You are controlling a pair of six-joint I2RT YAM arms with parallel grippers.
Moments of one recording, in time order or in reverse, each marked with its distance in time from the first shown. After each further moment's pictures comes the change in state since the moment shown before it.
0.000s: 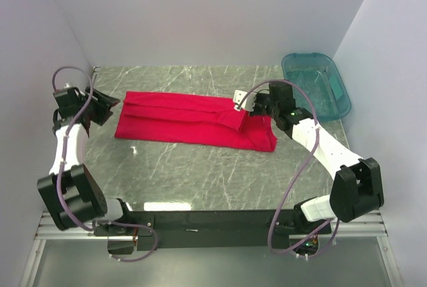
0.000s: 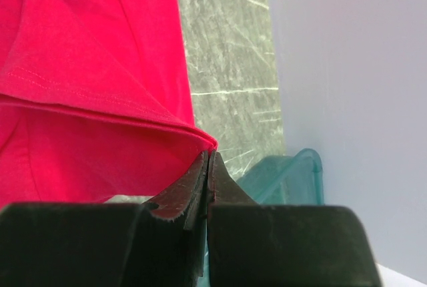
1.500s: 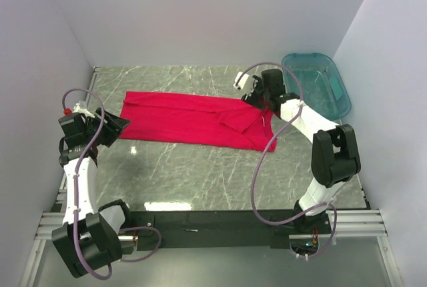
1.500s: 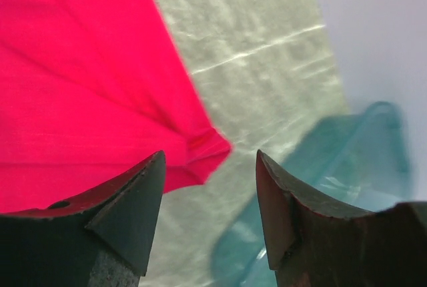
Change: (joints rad) left arm 0.000 -0.400 -0.312 -0.069 0.109 0.102; right arm -0.051 0.330 0.185 0.042 0.155 0.226
